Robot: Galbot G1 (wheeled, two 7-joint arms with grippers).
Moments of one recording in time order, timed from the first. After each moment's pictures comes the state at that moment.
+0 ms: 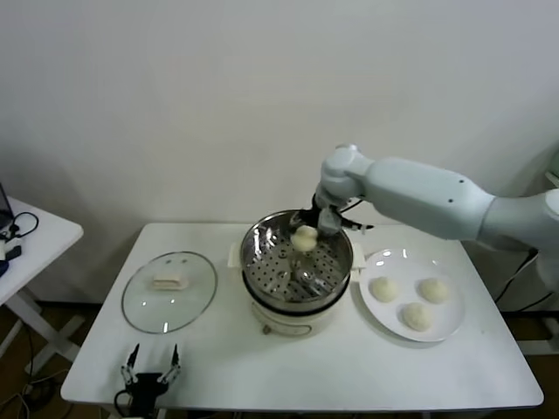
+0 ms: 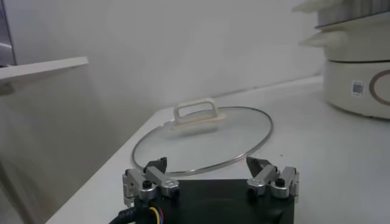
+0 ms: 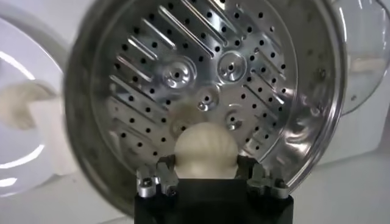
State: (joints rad) left arm 1.60 -1.56 -0.74 -1.65 0.13 -0.23 0.02; right arm 0.42 1.16 -1.17 1.15 -0.49 0.55 -0.87
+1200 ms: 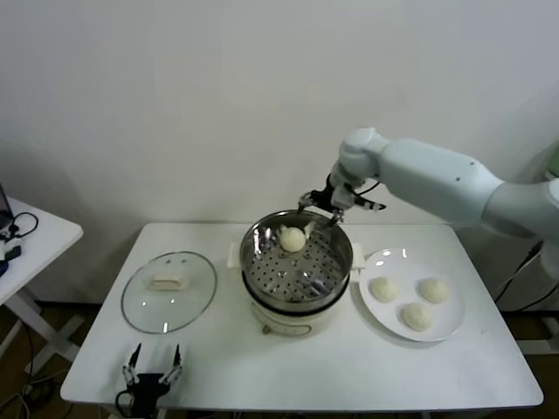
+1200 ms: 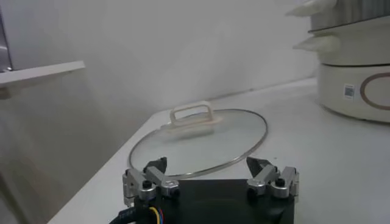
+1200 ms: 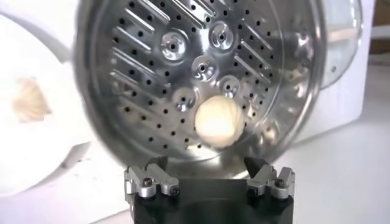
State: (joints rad) left arm 1.62 -1.56 -0.74 -1.68 0.14 -0.22 0.02; right arm 0.67 1.05 -1.40 1.09 -0.01 0.52 -0.93
